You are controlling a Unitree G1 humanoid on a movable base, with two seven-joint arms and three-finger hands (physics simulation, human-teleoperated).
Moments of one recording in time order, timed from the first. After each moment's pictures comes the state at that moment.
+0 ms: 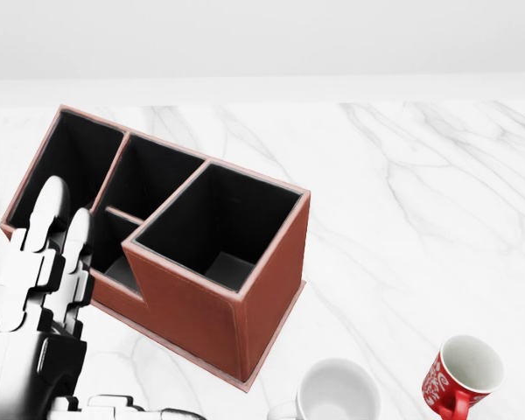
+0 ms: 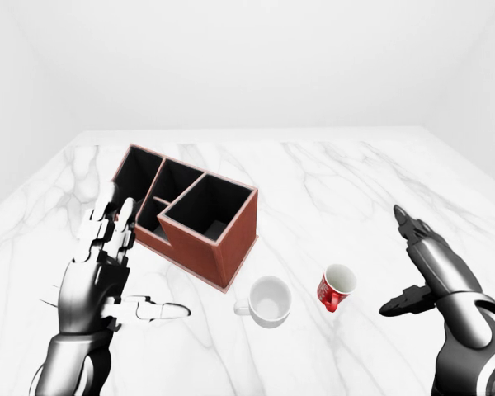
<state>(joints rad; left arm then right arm) 0.33 0.05 -0.17 -0.79 0.10 0.09 0.00 0.07 -0.34 -0.69 -0.30 -0.72 -0.01 0.70</state>
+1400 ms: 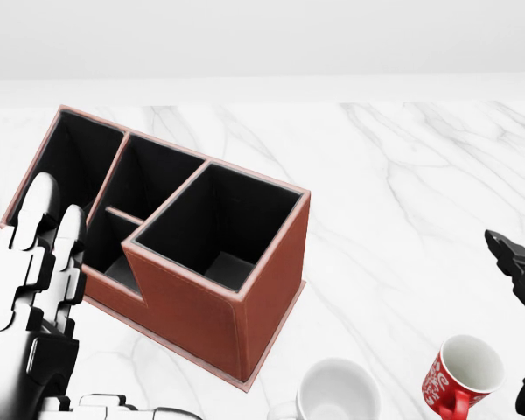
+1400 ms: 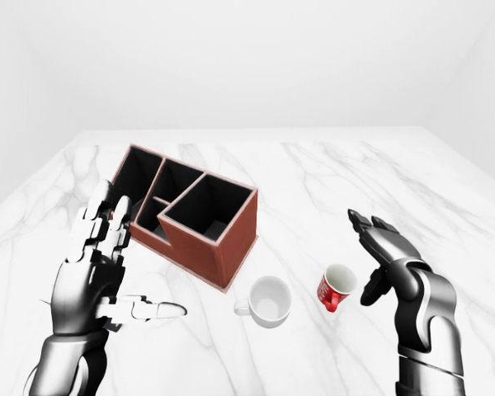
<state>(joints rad) 0.33 0.04 -0.14 -0.81 0.10 0.09 -0.02 -0.08 -0.42 -0.43 -0.06 -0.97 -0.05 0.70</state>
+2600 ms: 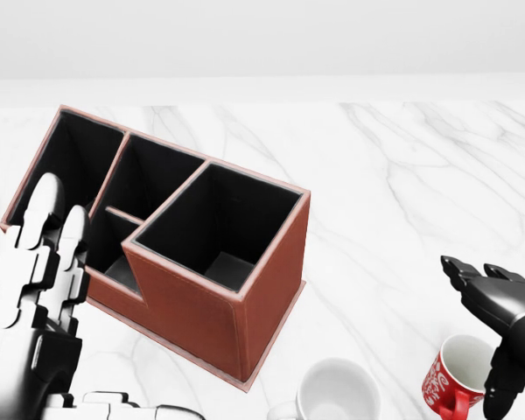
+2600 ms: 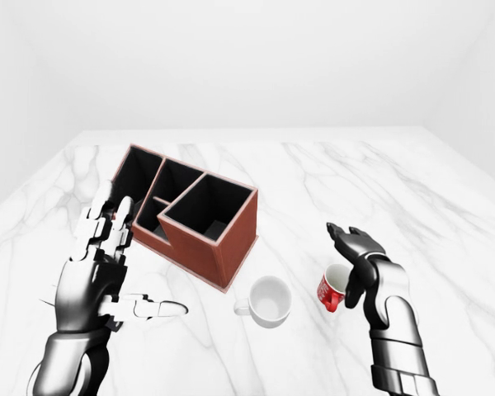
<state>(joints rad) 0.32 0.04 -0.14 -0.79 0.10 0.09 -0.02 -0.18 -0.39 -0.25 0.11 -1.15 -0.01 0.70</state>
